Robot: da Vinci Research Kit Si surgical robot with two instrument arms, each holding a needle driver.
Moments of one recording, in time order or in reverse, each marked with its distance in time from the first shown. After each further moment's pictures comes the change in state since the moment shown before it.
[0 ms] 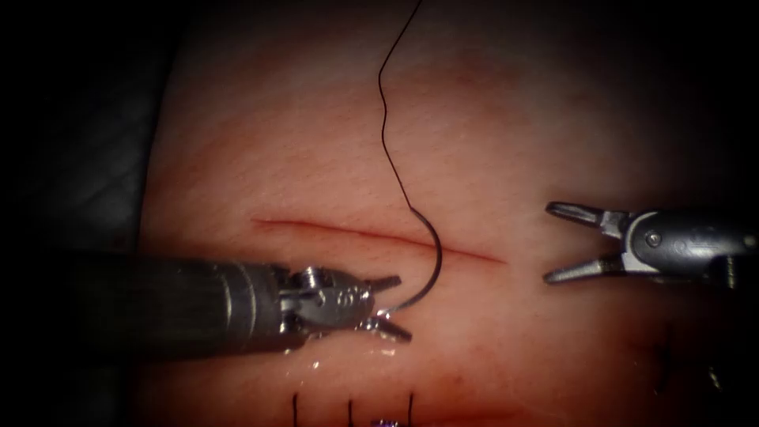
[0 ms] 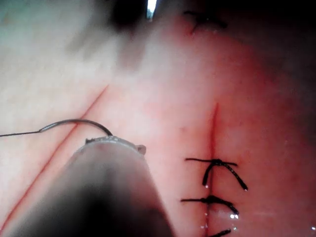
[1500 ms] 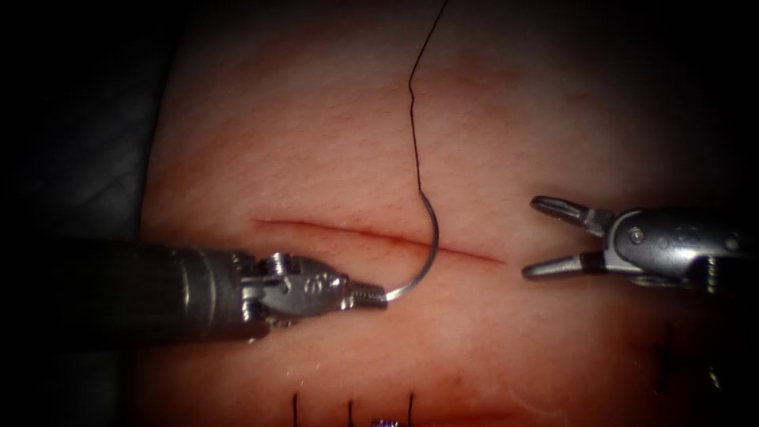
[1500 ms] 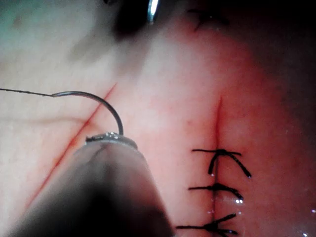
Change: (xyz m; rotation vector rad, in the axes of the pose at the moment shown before) right arm 0.001 -0.001 0.002 -0.035 -0.027 0.187; left arm 0.001 -0.001 -0.005 0.029 0.088 0.051
